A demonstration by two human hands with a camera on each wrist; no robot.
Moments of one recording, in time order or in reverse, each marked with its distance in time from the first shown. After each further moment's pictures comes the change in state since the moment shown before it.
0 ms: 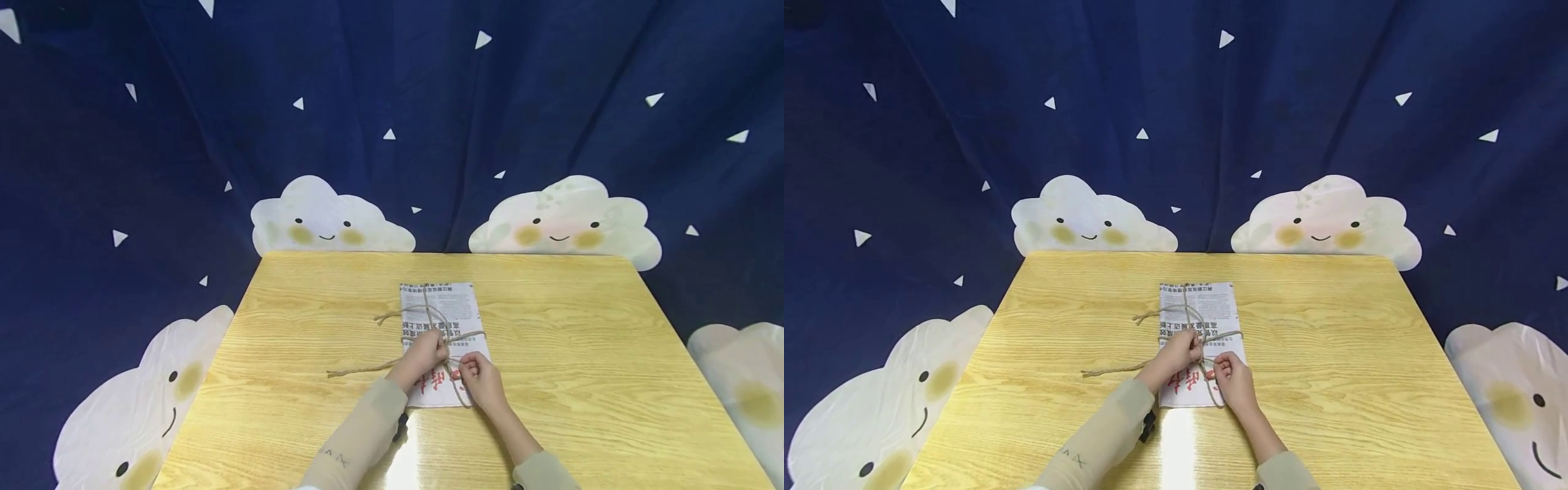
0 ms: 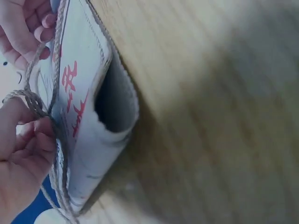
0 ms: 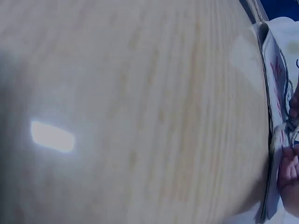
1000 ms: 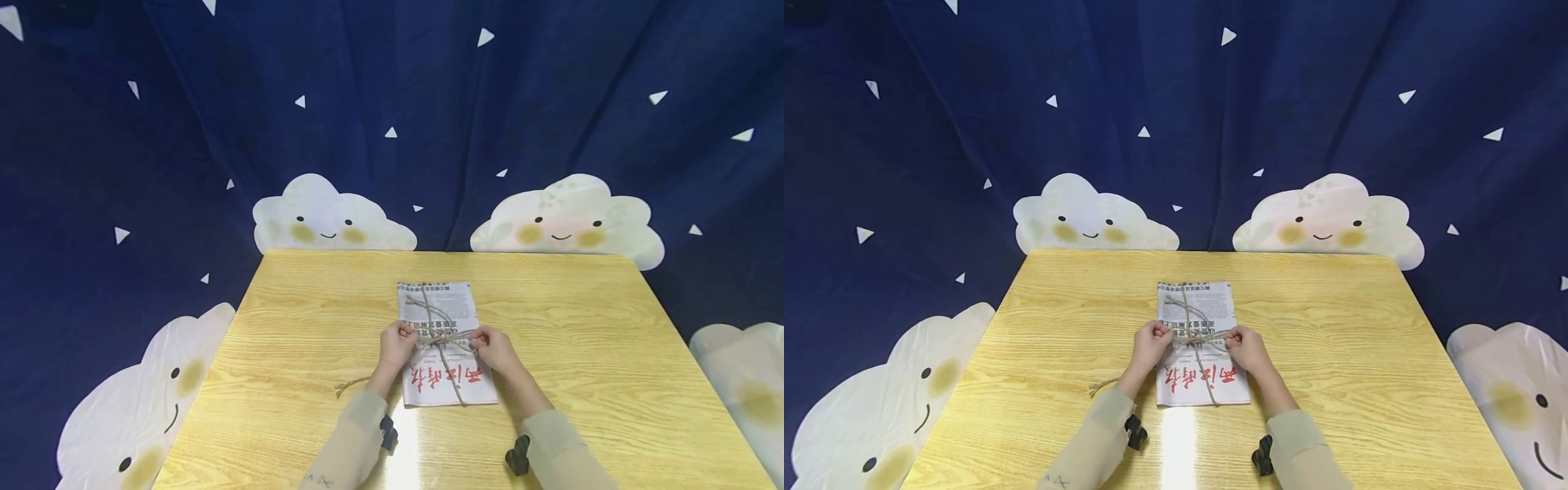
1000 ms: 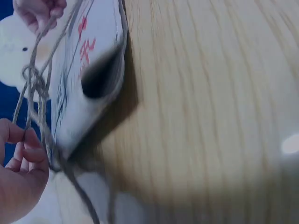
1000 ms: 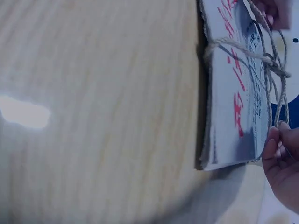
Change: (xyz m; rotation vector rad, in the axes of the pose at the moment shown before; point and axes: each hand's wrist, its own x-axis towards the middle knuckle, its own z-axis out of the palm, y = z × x) left_hand -0.021 -0.028 -0.022 -0.425 0.443 -0.258; right_hand 0.059 -0.005 -0.034 -0.085 -0.224 0.097
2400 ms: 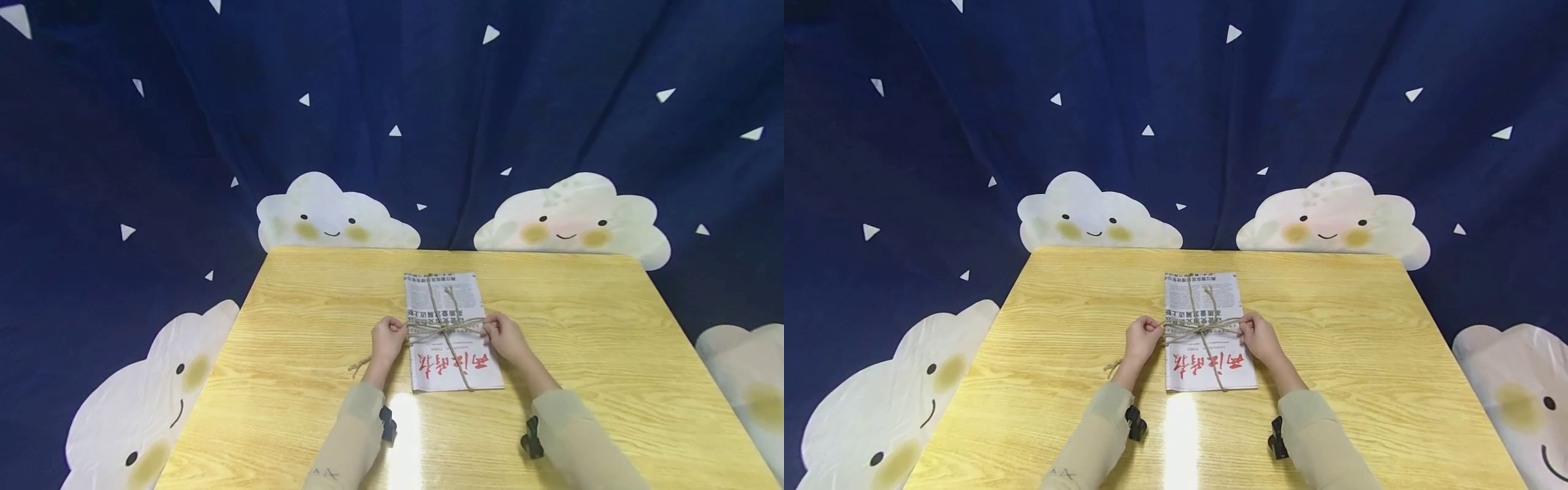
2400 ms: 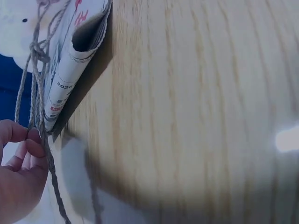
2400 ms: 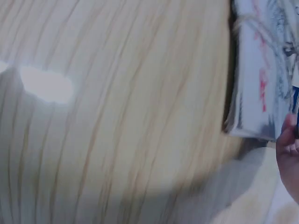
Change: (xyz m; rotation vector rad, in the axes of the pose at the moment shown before) left_hand 0.013 -0.012 -0.014 -0.004 0.103 -0.063; right_hand 0.024 0.017 -0.020 -0.004 -0.036 -0.069
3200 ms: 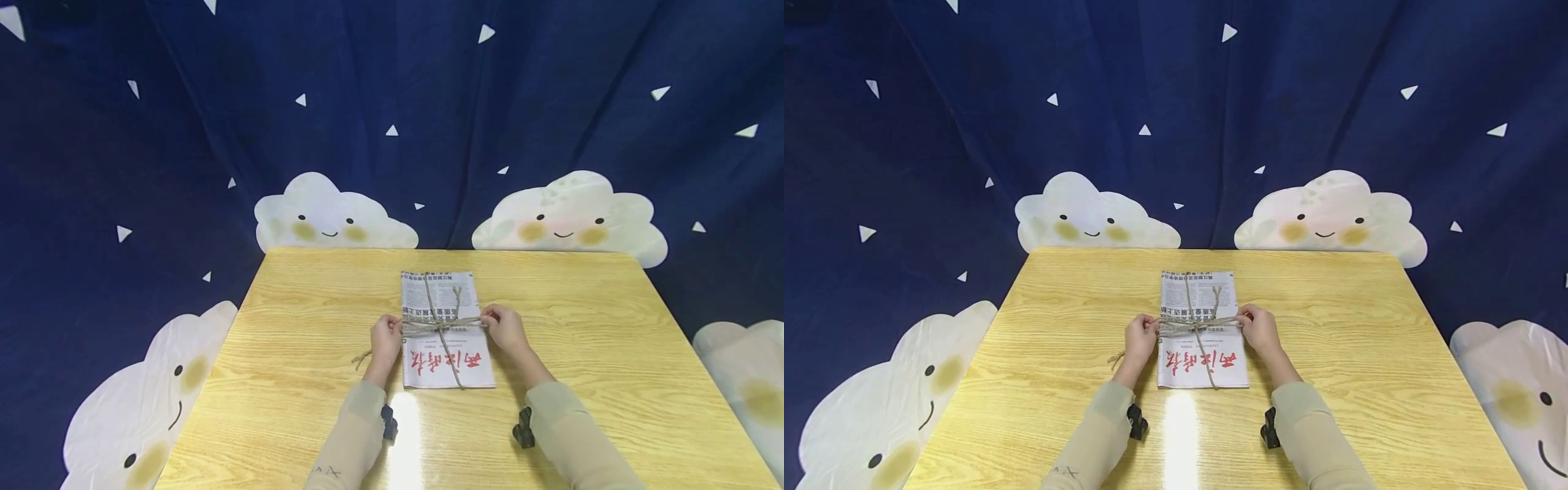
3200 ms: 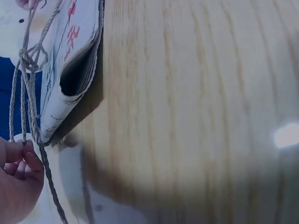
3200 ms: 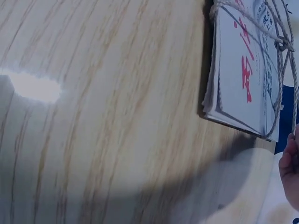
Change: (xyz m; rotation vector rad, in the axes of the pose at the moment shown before) left_hand 0.000 0.000 0.004 0.106 0.081 0.108; right_hand 0.005 -0.015 -0.004 -0.121 0.192 -0.049
